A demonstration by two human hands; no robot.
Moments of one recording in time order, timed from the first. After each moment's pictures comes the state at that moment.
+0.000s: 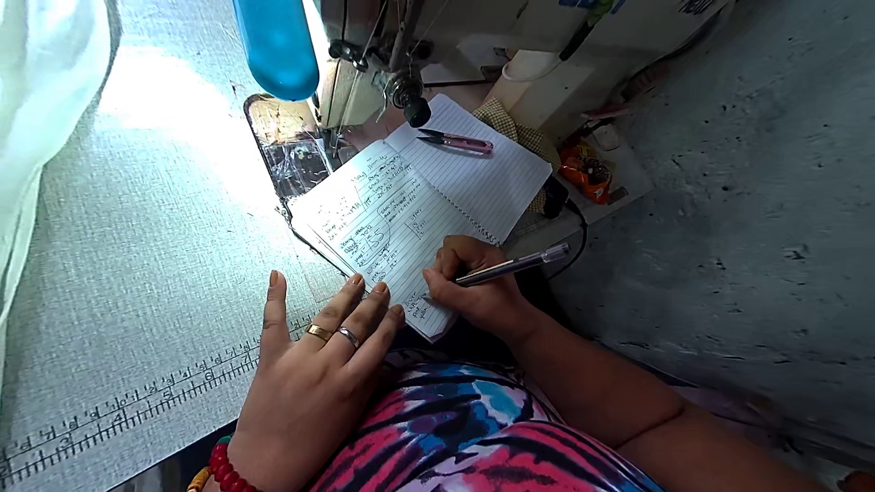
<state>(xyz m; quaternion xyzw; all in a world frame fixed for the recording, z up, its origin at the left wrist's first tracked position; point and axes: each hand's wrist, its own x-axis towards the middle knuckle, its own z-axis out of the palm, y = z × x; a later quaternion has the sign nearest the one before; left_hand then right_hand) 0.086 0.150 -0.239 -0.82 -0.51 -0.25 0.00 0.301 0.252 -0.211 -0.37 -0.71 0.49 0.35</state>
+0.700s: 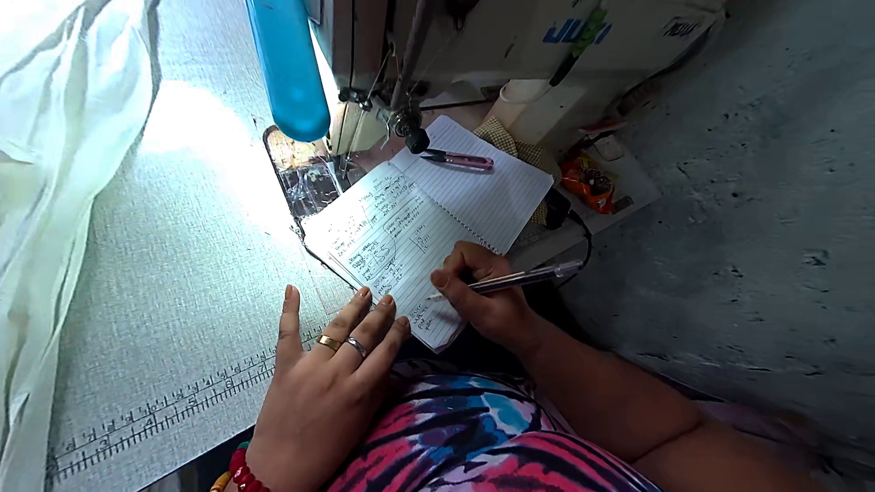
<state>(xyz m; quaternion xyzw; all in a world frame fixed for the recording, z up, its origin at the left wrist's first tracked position) 0.086 0.151 -0.238 -0.82 -0.52 -0.26 0.00 0.302 0.255 -0.207 -0.34 -0.71 0.48 0.38</state>
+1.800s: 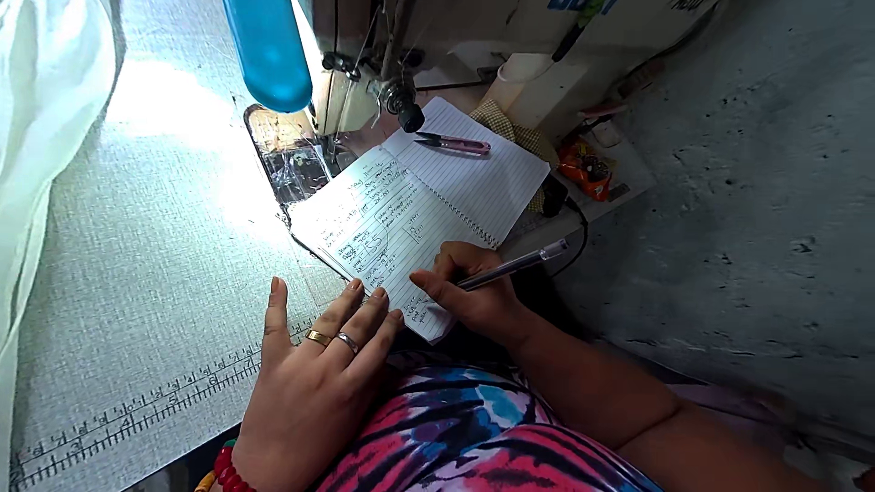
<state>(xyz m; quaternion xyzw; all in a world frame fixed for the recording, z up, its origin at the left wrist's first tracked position) 0.085 0.148 -0.240 -0.82 -0.51 -0.25 0.00 0.299 0.250 -0.213 -0.36 -0.72 0.46 0.37</state>
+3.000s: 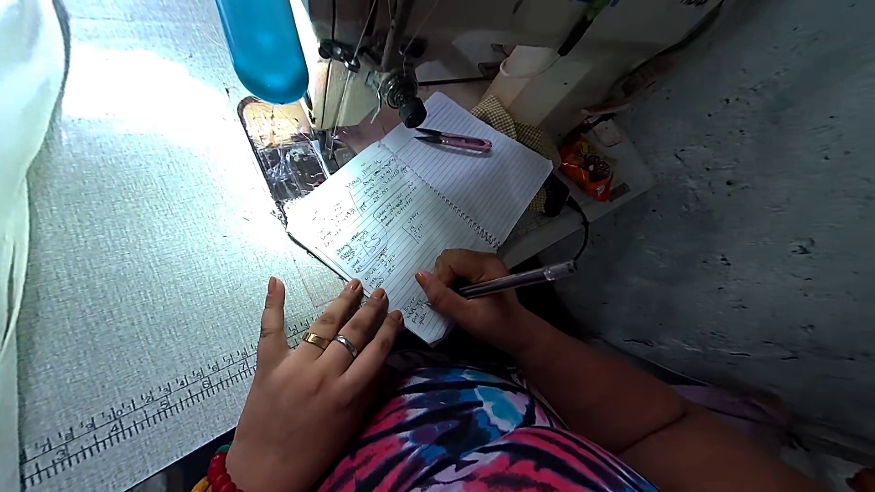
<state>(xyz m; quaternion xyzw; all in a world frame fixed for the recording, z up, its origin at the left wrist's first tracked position) 0.085 0.148 -0.239 -0.82 -0.52 -0.25 0.00 0.301 0.250 -0.215 -0.34 -0.75 0.43 0.37</state>
